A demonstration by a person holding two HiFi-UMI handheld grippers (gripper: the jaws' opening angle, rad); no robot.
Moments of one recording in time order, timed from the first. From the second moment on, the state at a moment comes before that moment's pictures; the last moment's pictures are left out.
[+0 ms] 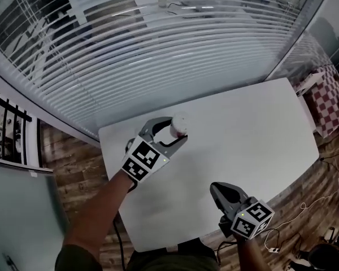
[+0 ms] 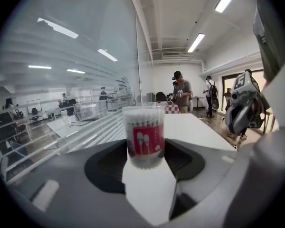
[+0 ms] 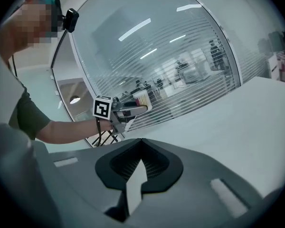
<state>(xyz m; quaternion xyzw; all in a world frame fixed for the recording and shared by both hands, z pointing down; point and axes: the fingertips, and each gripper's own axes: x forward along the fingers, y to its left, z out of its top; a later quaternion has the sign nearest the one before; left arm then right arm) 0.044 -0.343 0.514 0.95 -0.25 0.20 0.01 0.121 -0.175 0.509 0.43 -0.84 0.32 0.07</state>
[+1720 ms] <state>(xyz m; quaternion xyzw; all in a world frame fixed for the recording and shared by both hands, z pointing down) -0.020 -0.151 0.355 0.94 -0.30 0.14 -0.02 0.031 -0.132 0.286 0.34 -0.93 0.10 0.05</state>
